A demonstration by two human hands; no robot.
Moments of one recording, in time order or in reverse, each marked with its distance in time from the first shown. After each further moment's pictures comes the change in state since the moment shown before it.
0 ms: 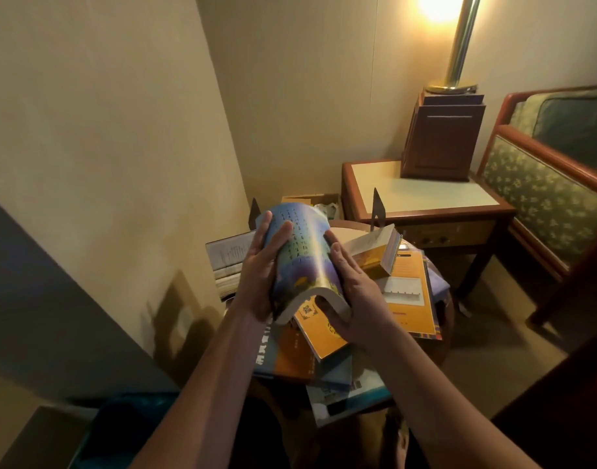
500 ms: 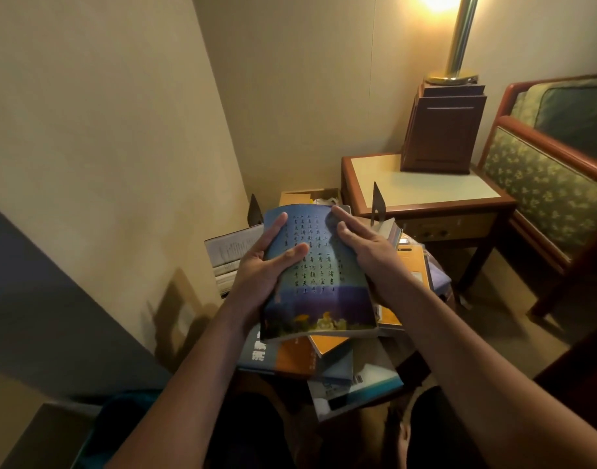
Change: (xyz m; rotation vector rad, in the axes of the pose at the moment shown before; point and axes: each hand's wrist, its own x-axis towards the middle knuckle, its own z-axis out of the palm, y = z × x) left_hand -0.013 0.007 -0.009 0.360 -0.065 -0.011; right_hand 0.021 -0.040 0.001 -0.650 0.133 -0.111
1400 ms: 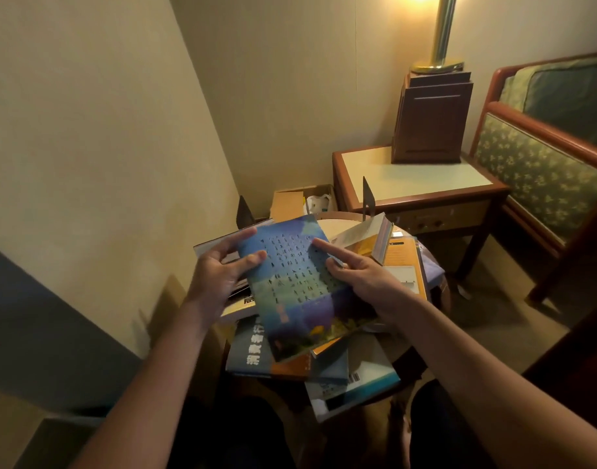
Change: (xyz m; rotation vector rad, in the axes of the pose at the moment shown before) left_hand 0.019 -0.004 -0.044 0.094 0.076 0.021; right_hand -0.001 0.030 -0.029 -0.145 -0.194 0.102
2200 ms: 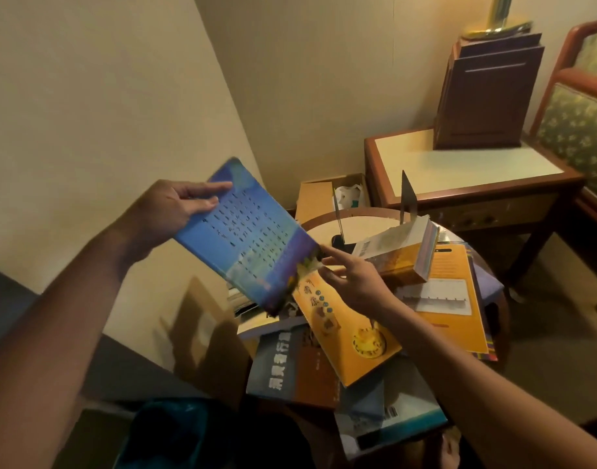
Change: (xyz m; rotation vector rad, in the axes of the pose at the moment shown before) left_hand 0.070 0.120 -0.054 0.721 0.039 0.054; right_hand 0.123 0.043 0.004 -0.599 0.149 -0.254
